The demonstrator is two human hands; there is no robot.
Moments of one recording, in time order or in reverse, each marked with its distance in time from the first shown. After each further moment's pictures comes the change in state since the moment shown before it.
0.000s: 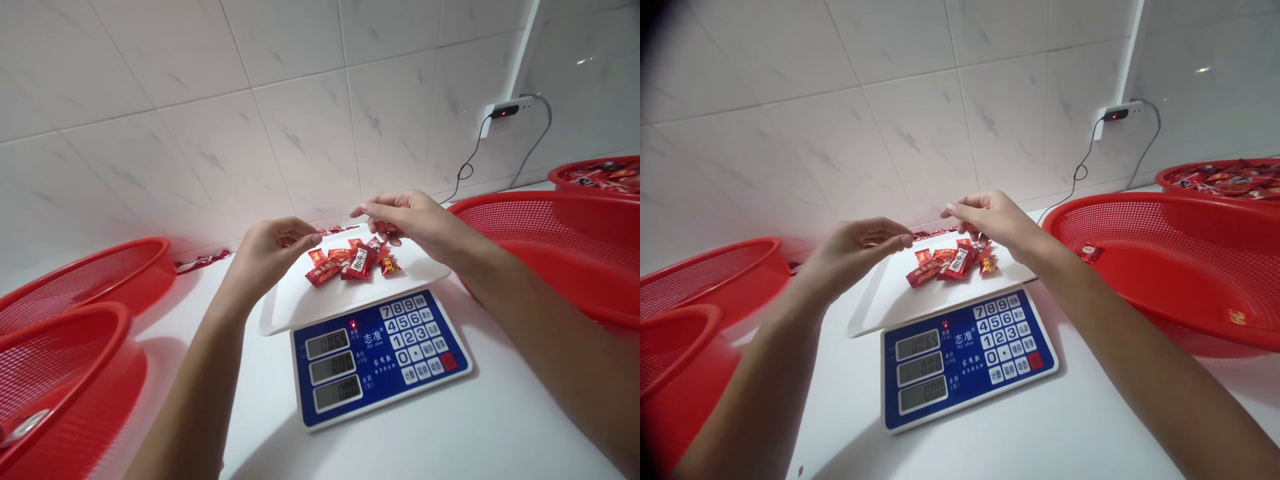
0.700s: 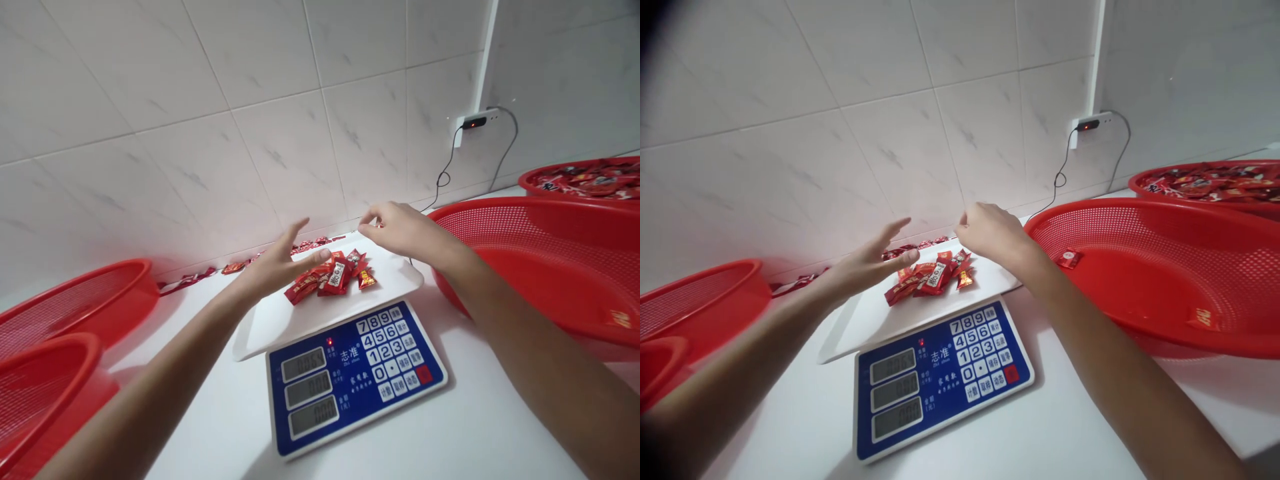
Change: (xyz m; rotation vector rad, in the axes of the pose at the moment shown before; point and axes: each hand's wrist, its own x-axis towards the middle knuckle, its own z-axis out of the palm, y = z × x) left_hand 0.033 0.000 0.028 0.174 -0.256 -0.025; right_hand 0.000 -0.008 -0.026 -0.865 0.143 0.099
